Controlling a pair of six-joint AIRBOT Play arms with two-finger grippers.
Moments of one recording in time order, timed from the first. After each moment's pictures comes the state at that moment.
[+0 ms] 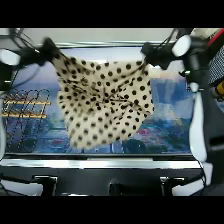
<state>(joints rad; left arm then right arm) -0.04 -1.66 1.78 0.98 -0.71 -1.74 0.17 -1.74 2.02 -1.34 1.08 2.08</state>
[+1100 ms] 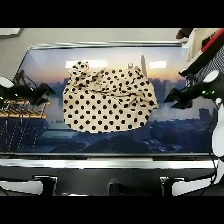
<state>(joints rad) 0.24 -1.58 1.39 1.07 -1.10 -1.63 -0.27 -1.67 1.50 -1.11 1.40 1.54</state>
